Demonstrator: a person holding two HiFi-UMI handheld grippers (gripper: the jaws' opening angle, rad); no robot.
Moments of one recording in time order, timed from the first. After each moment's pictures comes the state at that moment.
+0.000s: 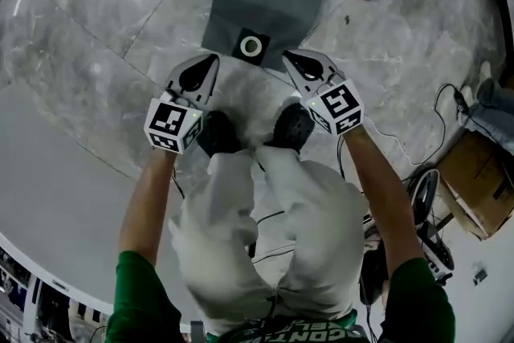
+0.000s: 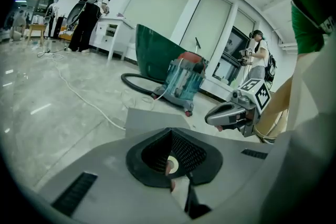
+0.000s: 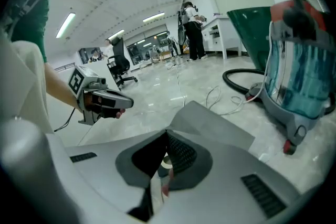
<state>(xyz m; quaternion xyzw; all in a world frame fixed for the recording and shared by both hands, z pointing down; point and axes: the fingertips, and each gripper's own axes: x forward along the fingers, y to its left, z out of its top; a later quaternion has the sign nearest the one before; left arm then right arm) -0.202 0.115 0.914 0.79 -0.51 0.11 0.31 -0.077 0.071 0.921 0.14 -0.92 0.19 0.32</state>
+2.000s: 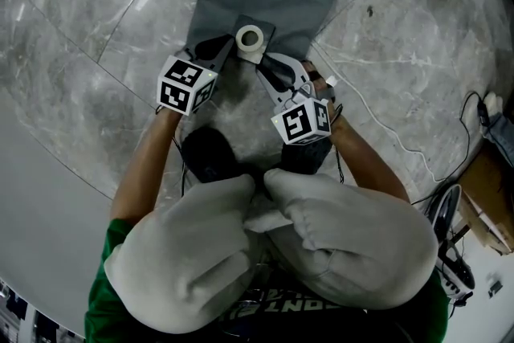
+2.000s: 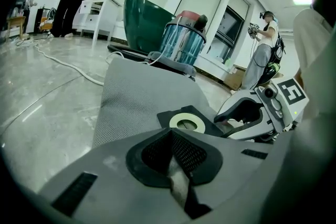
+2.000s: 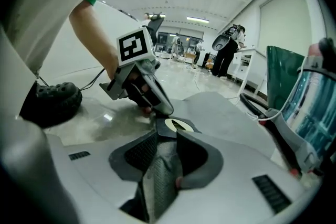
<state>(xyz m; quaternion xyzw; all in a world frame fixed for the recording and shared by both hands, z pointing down) -0.156 0.101 1.107 0.82 -0.44 0.18 0.33 -0.092 0.138 1.079 0.11 -0.93 -0.08 0.35</state>
